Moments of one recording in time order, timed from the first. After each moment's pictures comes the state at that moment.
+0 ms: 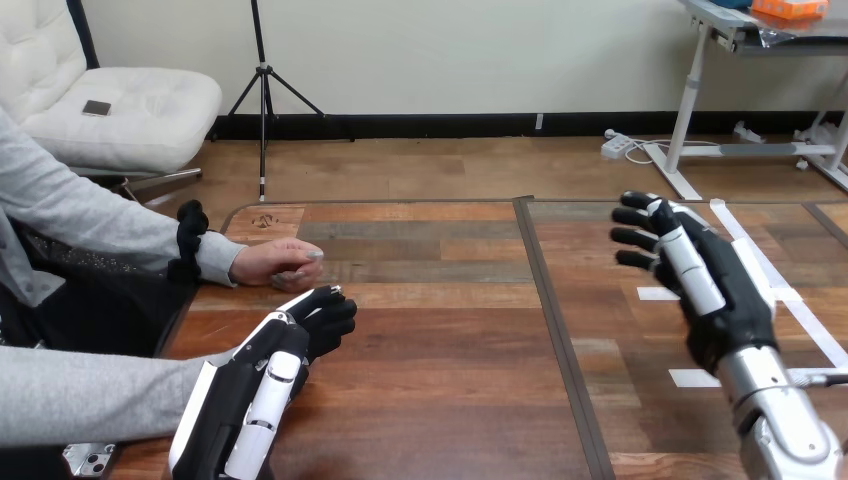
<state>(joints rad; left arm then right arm) 0.35 0.11 -0.04 0.08 -0.22 -0.55 -0.30 -0.38 -0.28 -0.21 0.85 0.15 -0.45 0.27</state>
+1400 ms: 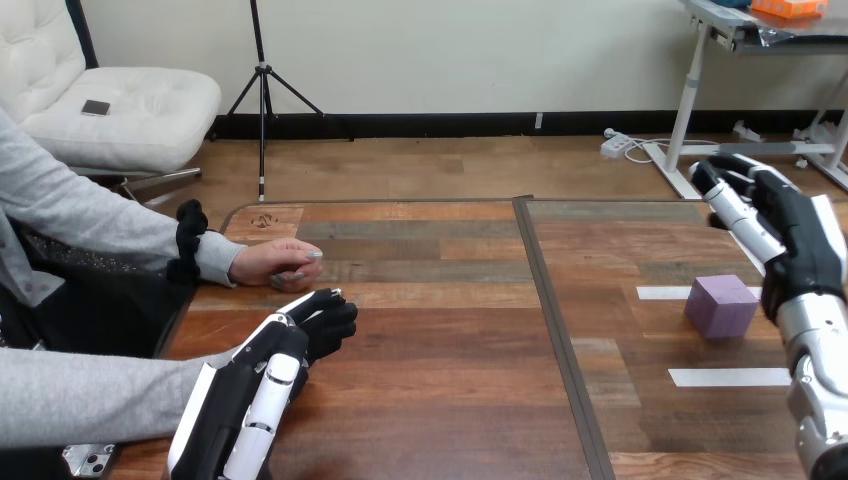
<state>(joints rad) 0.35 0.11 -0.03 0.08 -0.22 -0.55 -0.31 -0.61 -0.42 -0.23 1.15 0.04 -0.47 0.07</state>
